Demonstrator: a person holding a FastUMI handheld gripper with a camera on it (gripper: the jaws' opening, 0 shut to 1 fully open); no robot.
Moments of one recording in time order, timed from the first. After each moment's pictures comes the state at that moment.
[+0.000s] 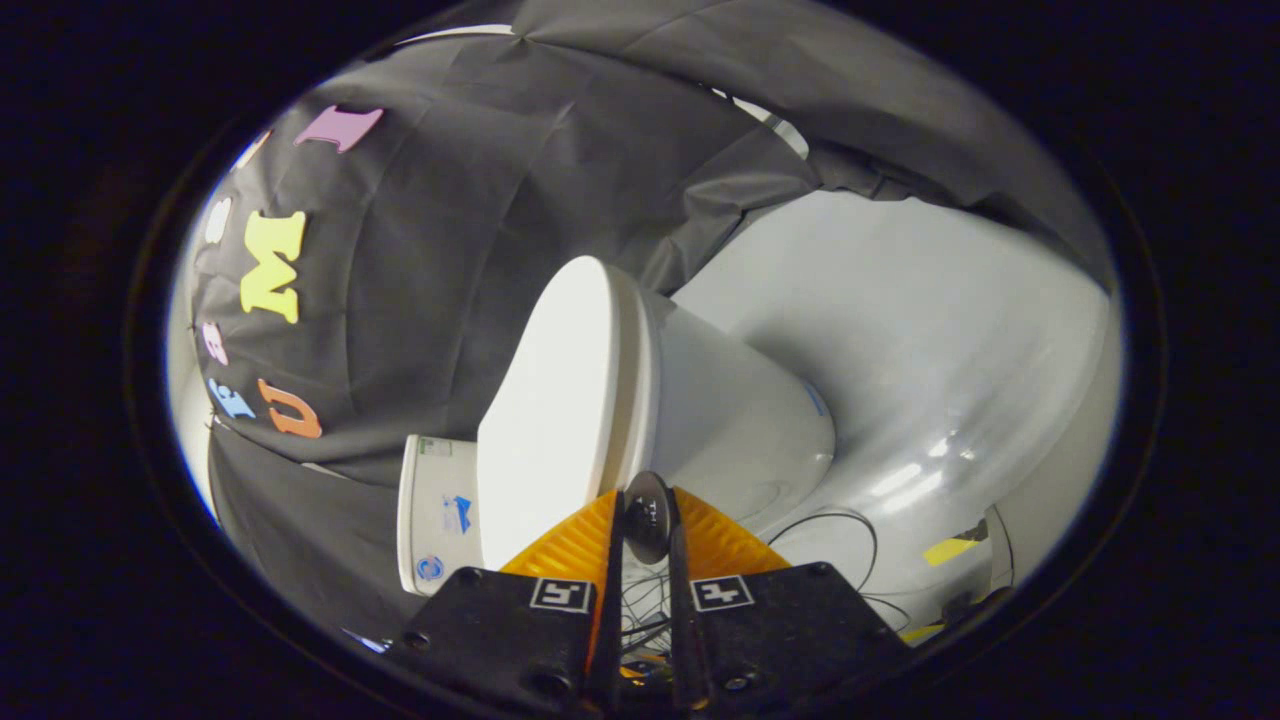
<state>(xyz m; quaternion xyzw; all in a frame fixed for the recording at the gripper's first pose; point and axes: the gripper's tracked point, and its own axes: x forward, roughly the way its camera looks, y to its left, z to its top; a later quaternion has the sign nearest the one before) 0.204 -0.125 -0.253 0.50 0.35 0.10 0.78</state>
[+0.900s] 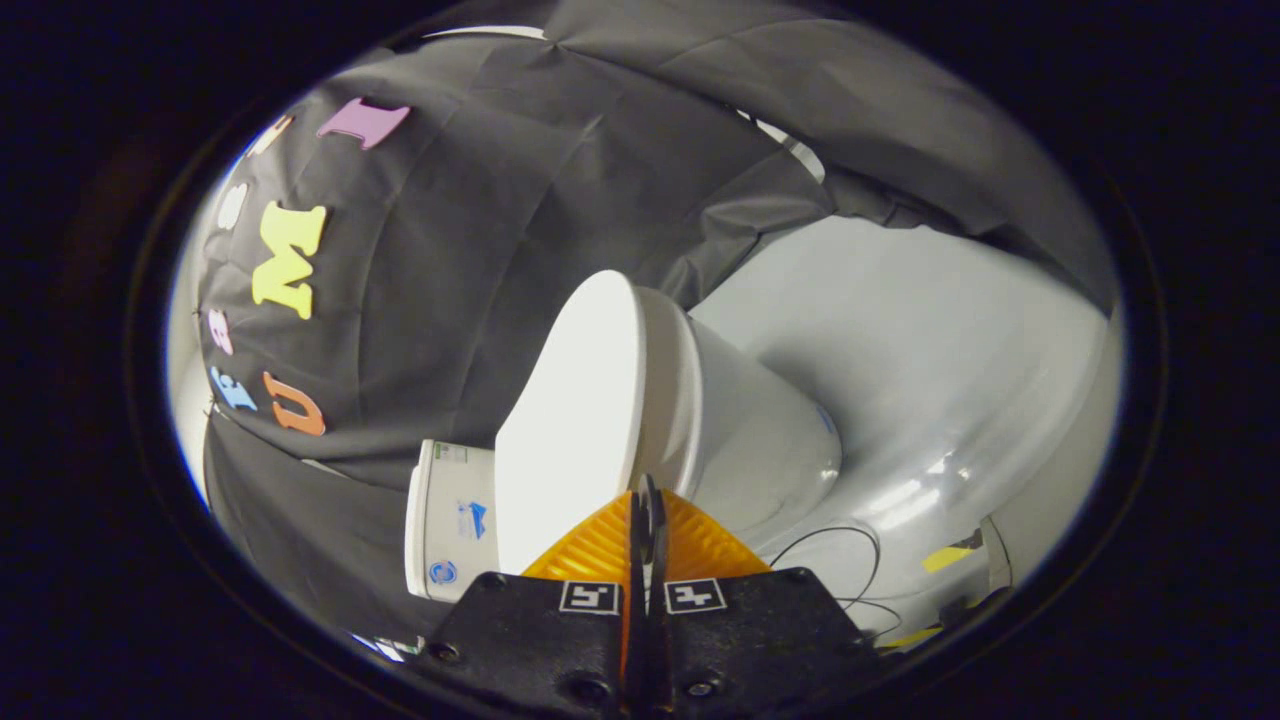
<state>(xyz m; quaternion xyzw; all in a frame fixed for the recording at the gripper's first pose) 0.202 -0.121 -0.212 0.48 0.33 0.09 0.81</state>
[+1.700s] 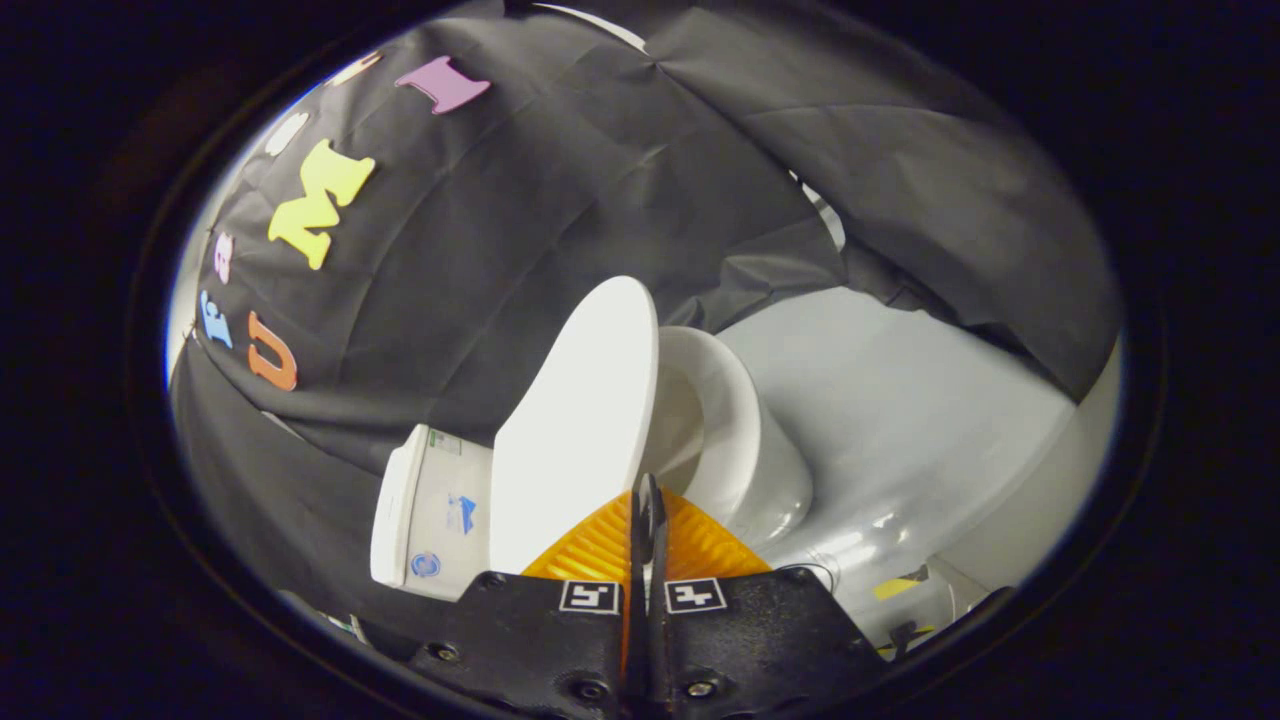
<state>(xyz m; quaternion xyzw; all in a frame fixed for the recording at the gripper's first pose) 0.189 -0.101 -0.139 0.38 0.31 0.05 0.87</state>
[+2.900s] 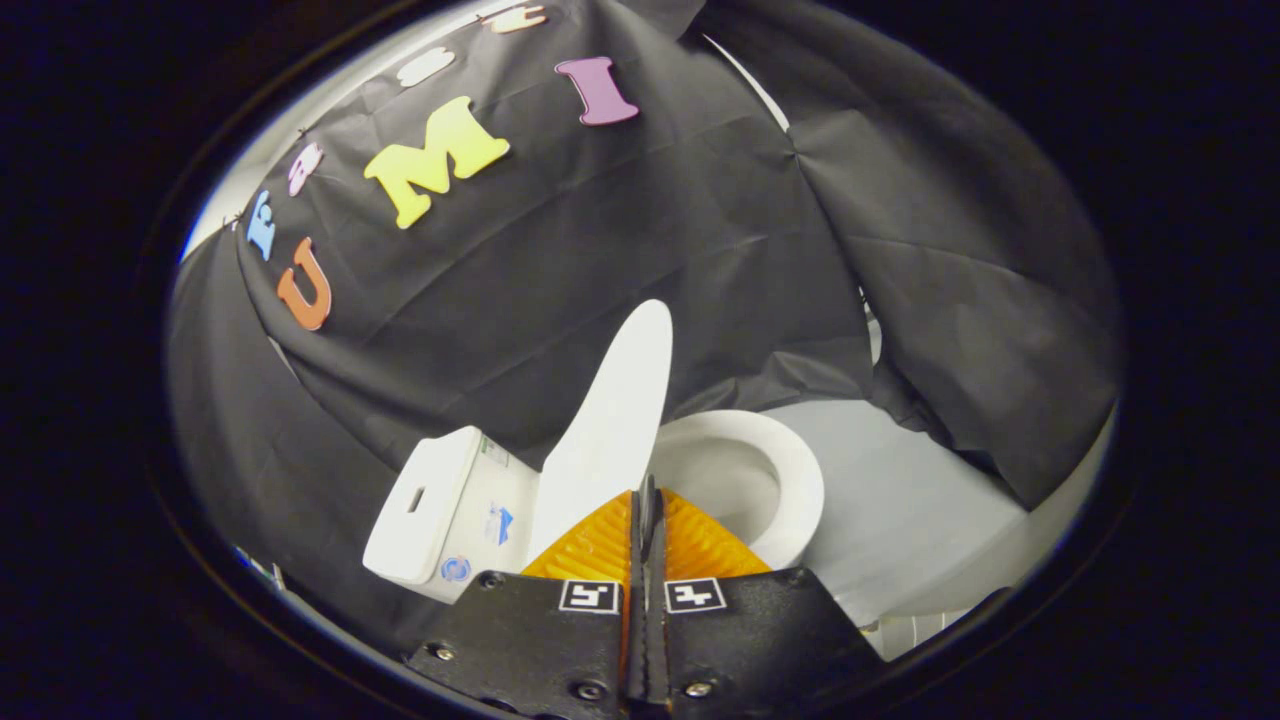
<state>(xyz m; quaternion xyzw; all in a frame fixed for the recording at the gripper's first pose) 0.170 -0.028 -0.006 0.26 0.23 0.05 0.94</state>
